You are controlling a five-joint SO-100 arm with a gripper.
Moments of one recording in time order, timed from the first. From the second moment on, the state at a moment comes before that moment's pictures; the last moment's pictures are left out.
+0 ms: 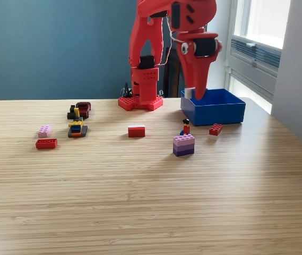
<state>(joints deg) -27.1 78.7 58.2 98.8 9.5</state>
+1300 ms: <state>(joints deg) -63.5 80.6 71.1 98.8 5.8</state>
